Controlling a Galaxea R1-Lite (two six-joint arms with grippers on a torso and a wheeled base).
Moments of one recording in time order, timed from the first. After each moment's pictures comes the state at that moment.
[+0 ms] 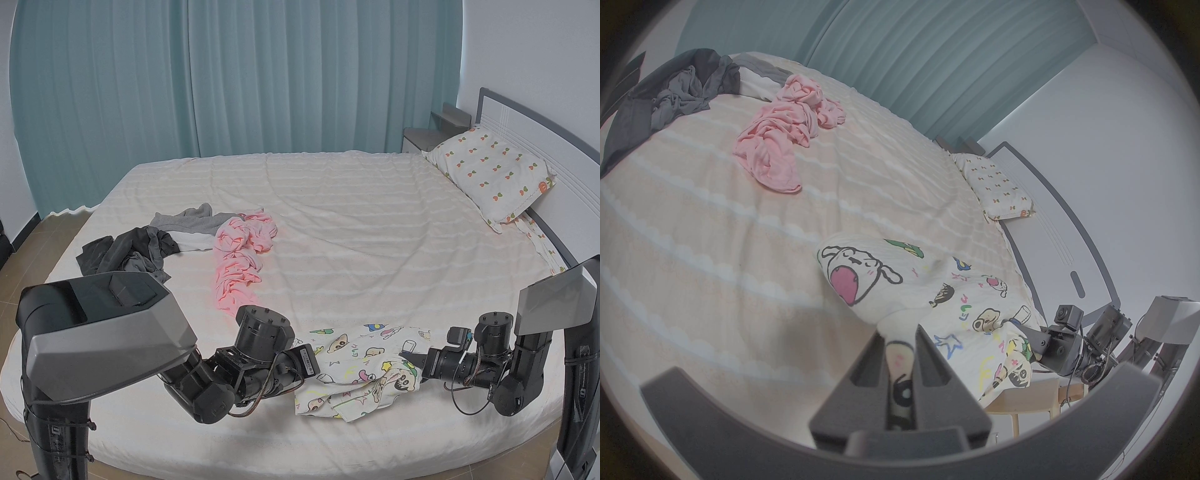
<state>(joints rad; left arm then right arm) -0.67 2.28 -0.88 -0.79 -0.01 -0.80 0.25 2.37 -0.39 -1.55 0.48 0.52</state>
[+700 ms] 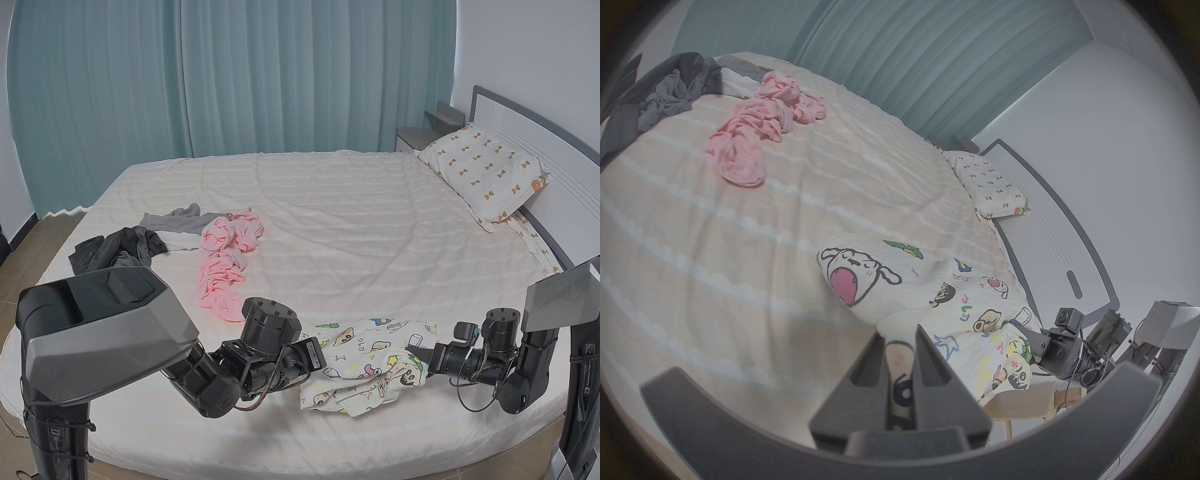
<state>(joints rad) -0.67 2.27 -0.92 -0.76 -0.01 -0.80 0.22 2.34 -0.37 -1.55 0.48 0.51</state>
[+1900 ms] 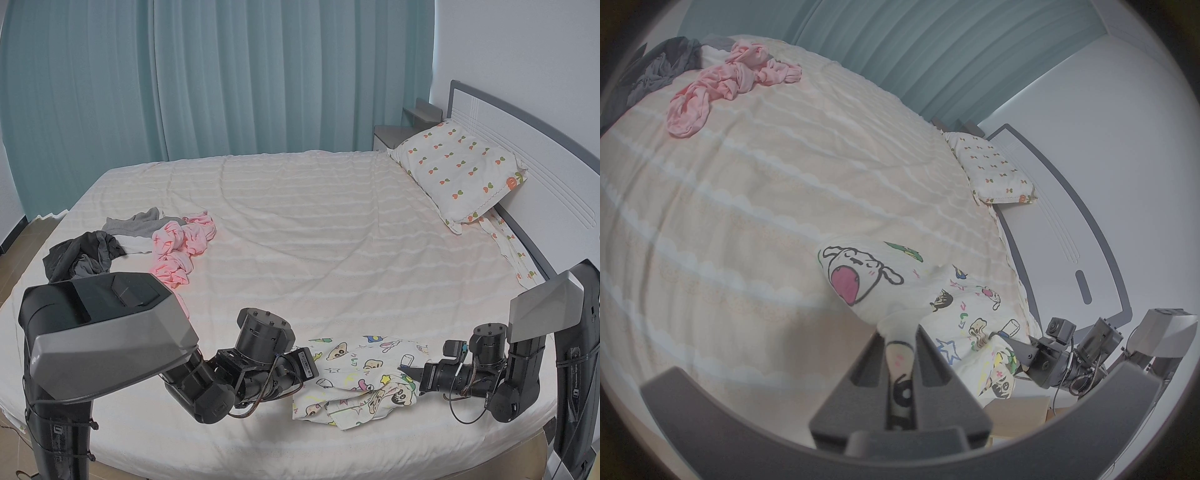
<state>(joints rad) -0.65 2.29 -0.86 -0.77 -0.02 -0.85 0.24 2.44 -0.37 -1.55 0.48 0.44</state>
